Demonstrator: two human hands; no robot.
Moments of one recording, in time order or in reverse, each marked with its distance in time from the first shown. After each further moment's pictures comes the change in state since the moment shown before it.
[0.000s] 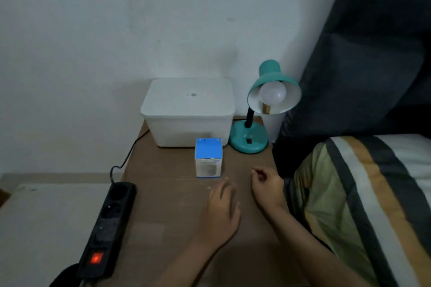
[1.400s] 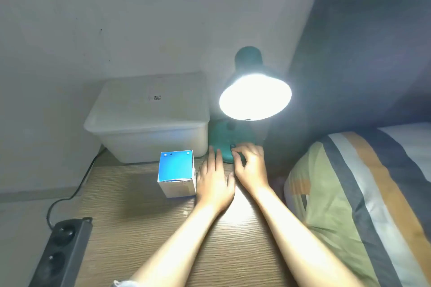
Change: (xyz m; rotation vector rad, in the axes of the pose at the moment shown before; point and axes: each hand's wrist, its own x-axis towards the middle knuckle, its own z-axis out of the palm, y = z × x) left_hand 0.133 -0.019 0.072 0.154 -0.043 -0.082; right_hand 0.098 0.025 0.032 0.015 -0.025 -0.268
